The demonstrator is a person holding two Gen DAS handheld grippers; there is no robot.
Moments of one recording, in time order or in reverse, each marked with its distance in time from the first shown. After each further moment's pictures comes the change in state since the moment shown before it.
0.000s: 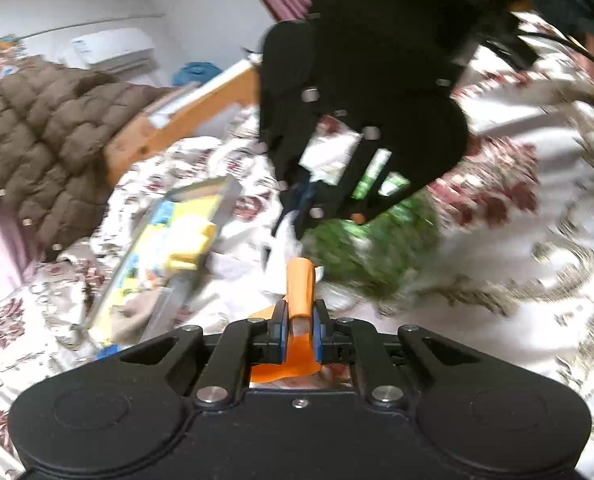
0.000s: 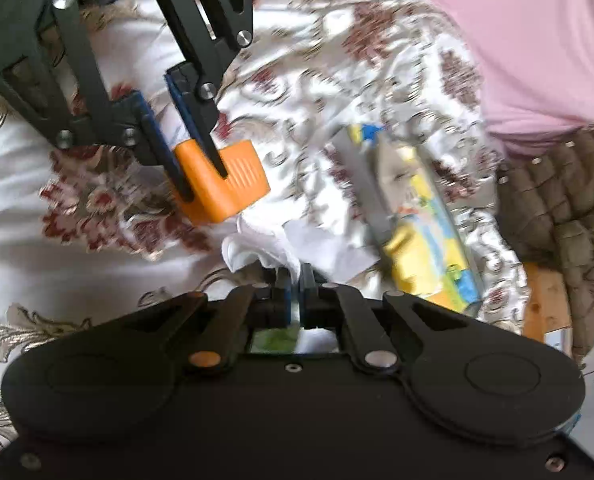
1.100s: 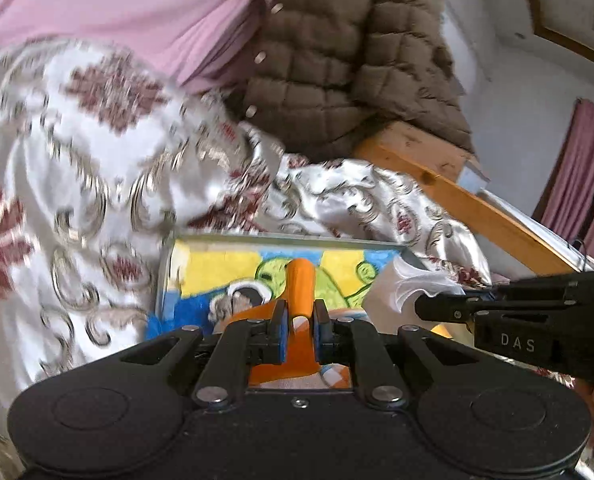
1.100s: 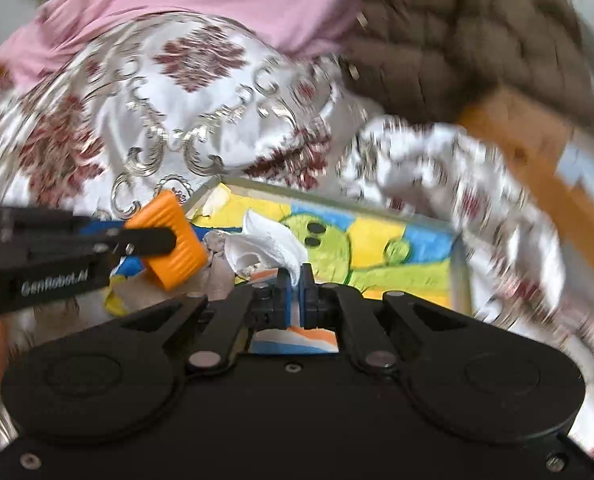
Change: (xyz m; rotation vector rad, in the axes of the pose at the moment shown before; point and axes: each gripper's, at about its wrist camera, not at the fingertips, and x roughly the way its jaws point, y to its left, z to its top) left arm 0.161 0.261 -0.039 -1.125 -0.109 0.239; right arm 0.184 -0.291 -0.019 1.031 -0.014 -0.050
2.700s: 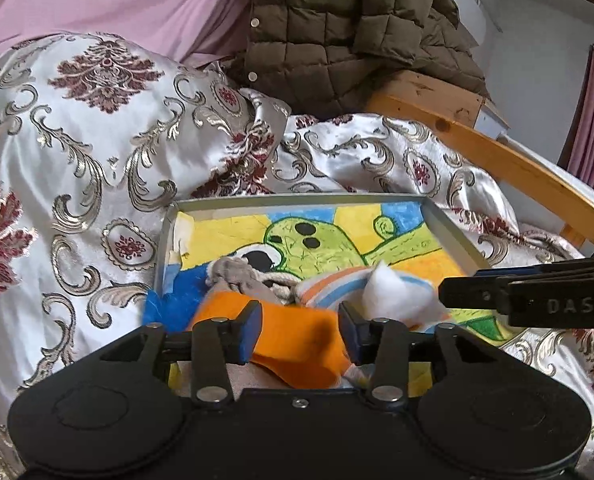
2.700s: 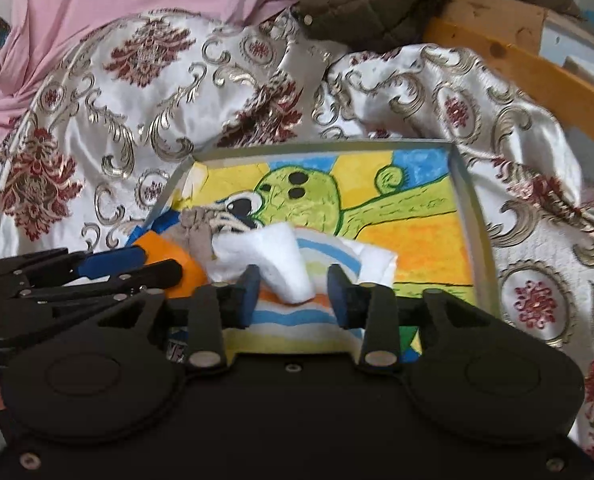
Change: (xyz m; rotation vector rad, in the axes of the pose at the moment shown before) left arm 0.017 -0.025 -0.009 0.102 0.093 0.095; right arm -0.012 -0.012 -0.039 0.233 0.062 0.008
